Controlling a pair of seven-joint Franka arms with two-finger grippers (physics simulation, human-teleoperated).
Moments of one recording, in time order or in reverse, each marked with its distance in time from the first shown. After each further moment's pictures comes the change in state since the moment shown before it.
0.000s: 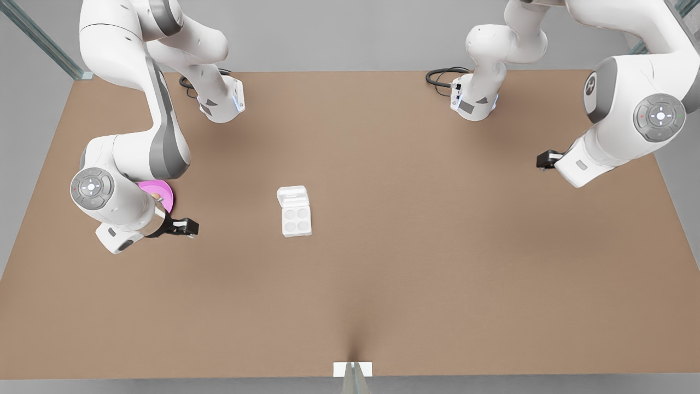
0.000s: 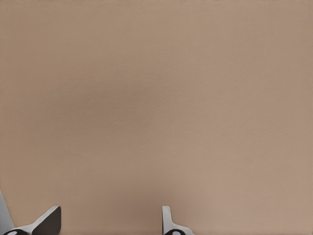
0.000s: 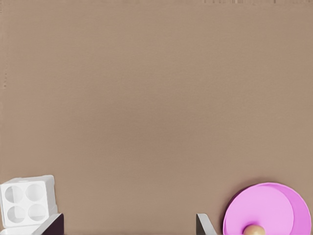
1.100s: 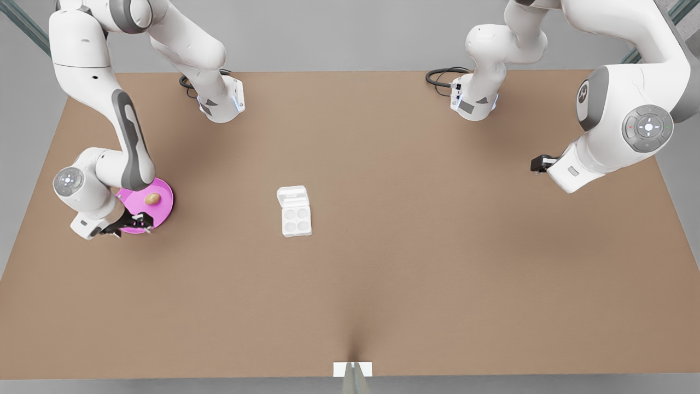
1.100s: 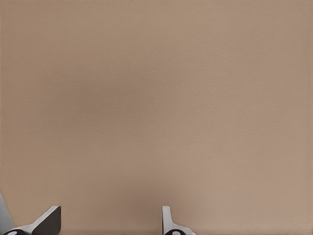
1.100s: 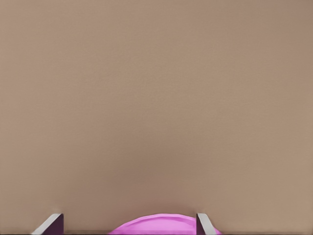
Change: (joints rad) left arm -0.011 0.021 0.000 0.001 0.000 -0.005 -0.009; right arm -0.434 -0.062 0.005 -0.708 -0.061 0.785 -0.513
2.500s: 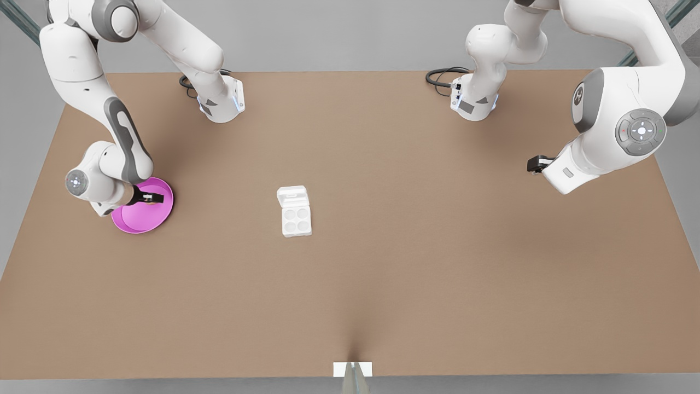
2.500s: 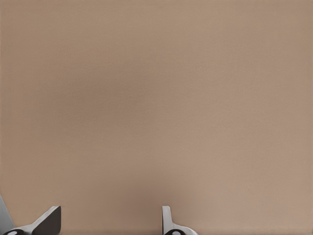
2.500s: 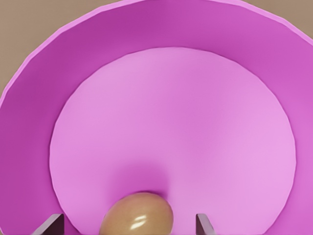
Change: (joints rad) left arm -0.011 0.008 0.000 0.000 -0.001 -0.009 -0.001; right arm -0.159 0.077 -0.001 -0.164 -0.001 -0.094 0.145
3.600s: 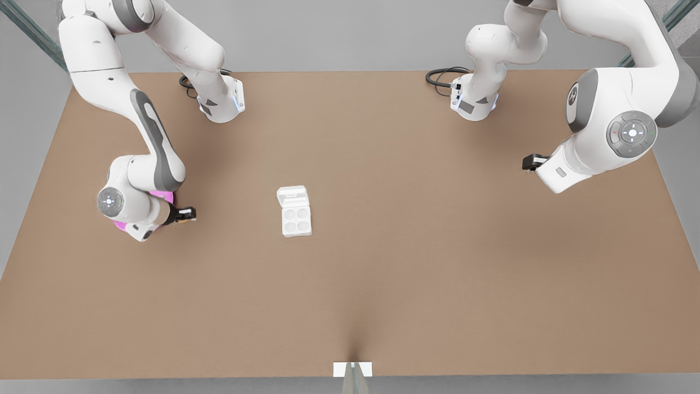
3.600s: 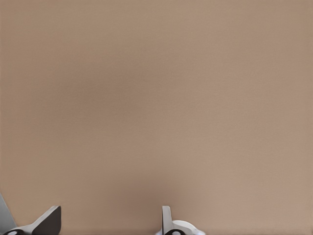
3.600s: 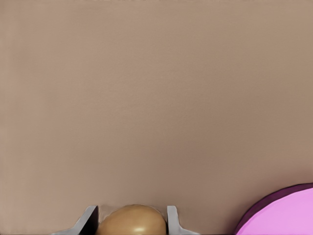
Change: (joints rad) left arm -0.003 0.003 -0.016 0.000 0.000 -0.022 -0.003; right arm 0.089 -0.030 0.324 0.198 0.074 -0.226 0.068
